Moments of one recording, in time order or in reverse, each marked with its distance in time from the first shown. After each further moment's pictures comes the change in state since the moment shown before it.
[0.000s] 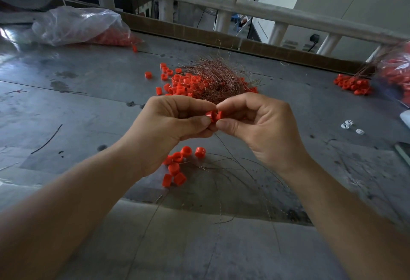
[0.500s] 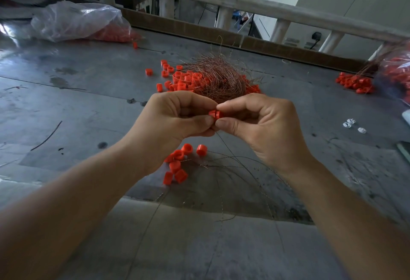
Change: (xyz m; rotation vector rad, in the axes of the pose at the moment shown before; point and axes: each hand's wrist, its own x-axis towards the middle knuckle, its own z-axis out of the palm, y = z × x) left_hand -0.001 -0.001 0.003 0.074 0.008 0.036; right_hand -0.003 -0.003 0.001 -0.112 0.042 -0.041
